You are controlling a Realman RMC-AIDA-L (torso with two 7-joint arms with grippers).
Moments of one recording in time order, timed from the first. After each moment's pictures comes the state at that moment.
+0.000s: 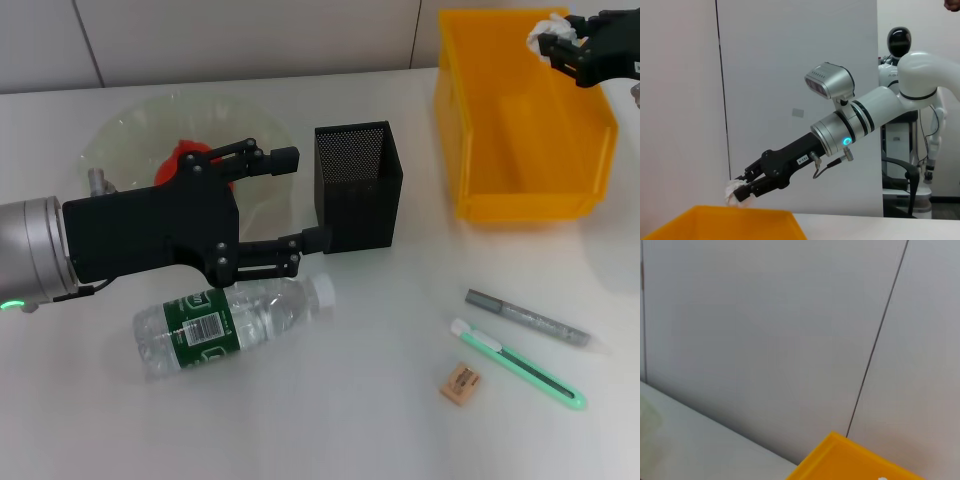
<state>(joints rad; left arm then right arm) -0.36 -2.07 1.29 0.98 1.44 1.48 -1.27 0.34 2.08 -1.04 -1.30 -2.10 -0.88 1.89</state>
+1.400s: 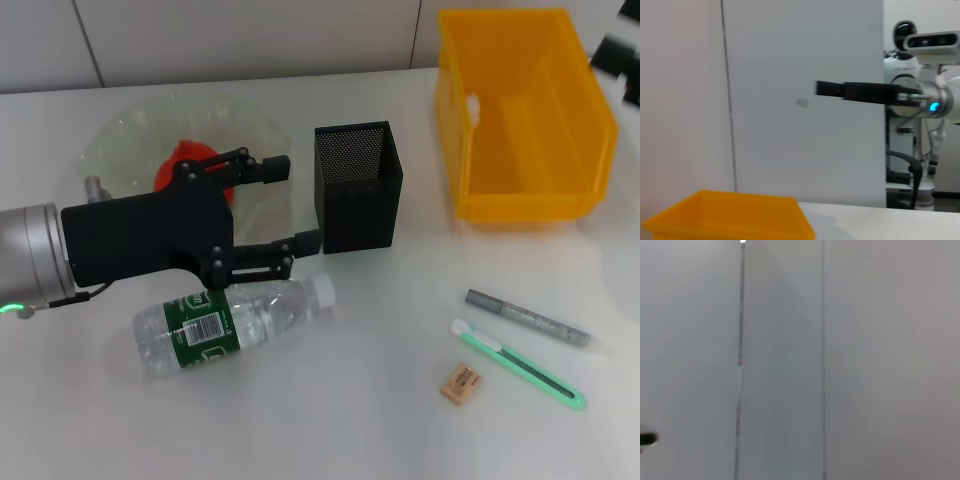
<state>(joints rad) -0.36 -2.07 1.29 0.96 1.46 1.46 -1.29 0.18 2.08 -0.72 -1.13 -1.38 -1.68 1.38</state>
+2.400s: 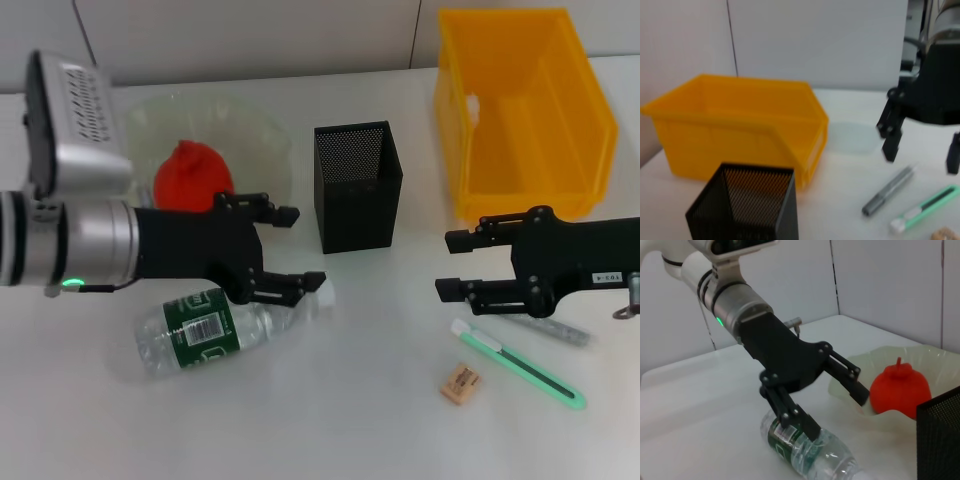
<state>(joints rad) -0.50 -2.07 1.36 0.98 1.82 1.28 -1.50 0.33 2.08 -0.90 -1.07 -1.95 -1.66 1.54</state>
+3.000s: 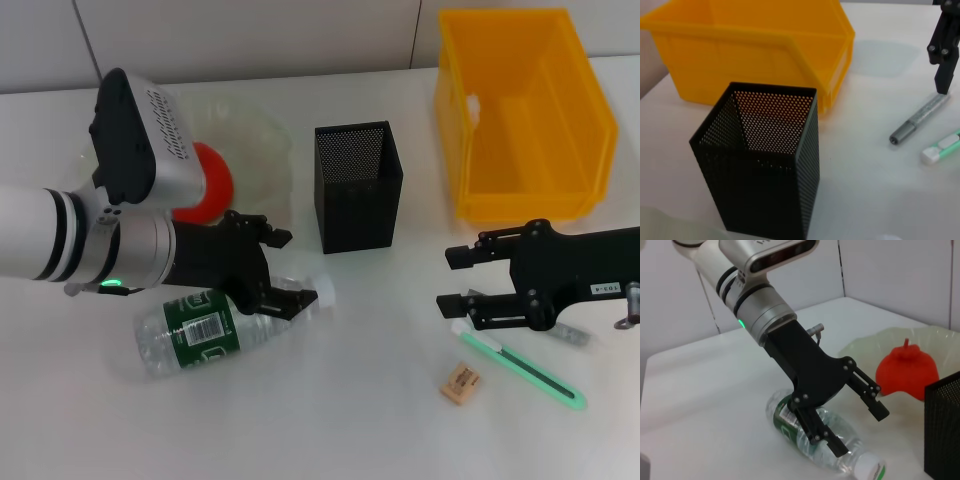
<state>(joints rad) -0.55 -2.08 1.51 0.98 2.01 1.11 -1.68 0.33 2.08 -0.92 -1.08 -1.99 -1.66 1.56</state>
